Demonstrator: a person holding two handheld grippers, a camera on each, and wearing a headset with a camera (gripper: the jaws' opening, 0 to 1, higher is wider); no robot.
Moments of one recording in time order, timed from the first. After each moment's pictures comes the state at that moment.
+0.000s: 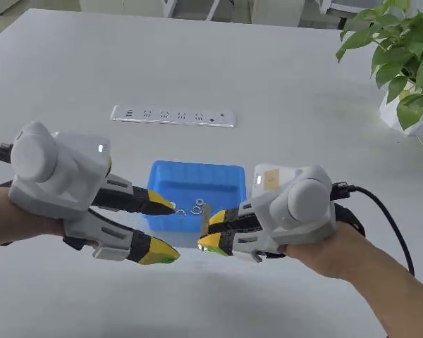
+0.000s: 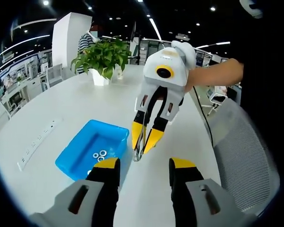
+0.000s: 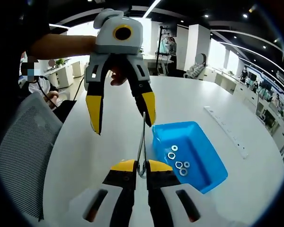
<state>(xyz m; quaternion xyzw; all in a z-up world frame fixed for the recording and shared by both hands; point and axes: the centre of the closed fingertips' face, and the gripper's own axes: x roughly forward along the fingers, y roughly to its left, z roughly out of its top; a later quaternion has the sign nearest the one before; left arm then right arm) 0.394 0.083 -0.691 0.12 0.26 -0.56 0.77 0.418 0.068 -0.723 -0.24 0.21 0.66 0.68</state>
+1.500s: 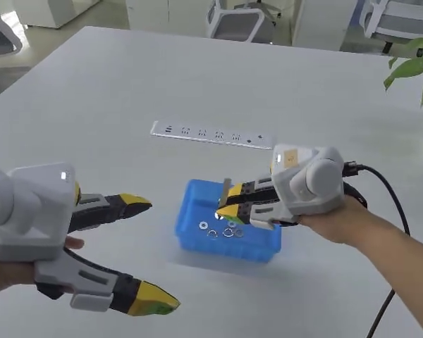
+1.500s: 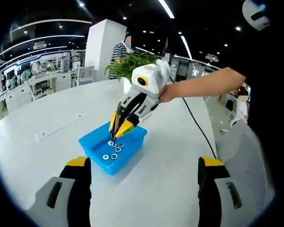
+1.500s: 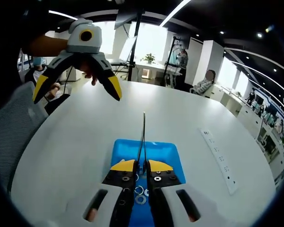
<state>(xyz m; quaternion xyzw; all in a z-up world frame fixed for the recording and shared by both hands) 0.386 0.130 -0.675 0.05 0.24 -0.46 0.86 0.493 0.114 -0.727 -0.27 0.13 0.70 0.65</state>
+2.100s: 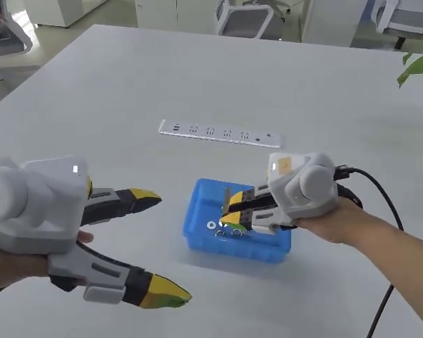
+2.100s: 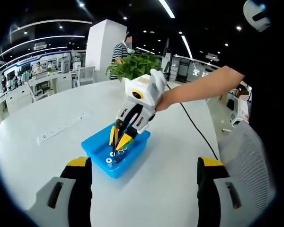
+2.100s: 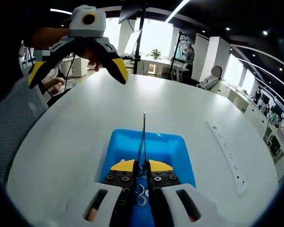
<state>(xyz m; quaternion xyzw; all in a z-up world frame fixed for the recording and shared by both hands) 0.402 0.129 -0.674 0.05 0.23 -0.45 0.86 0.495 0.122 -0.756 -0.28 0.15 0.71 0.63</state>
